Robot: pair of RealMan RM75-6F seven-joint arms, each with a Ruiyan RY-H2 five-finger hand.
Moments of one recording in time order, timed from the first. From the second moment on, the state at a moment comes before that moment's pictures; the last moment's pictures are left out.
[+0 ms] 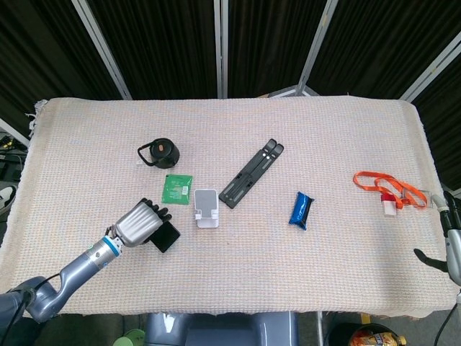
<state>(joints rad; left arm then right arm) -0.69 -1.40 0.06 -1.40 1.63 1.01 0.32 0.06 -1.00 0.13 -1.67 -1.39 1.49 -0.03</state>
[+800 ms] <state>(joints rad) -0.89 -1.28 -0.13 -1.58 1.67 0.79 1.18 0.05 -0.98 0.14 -1.66 -1.38 1.50 0.05</state>
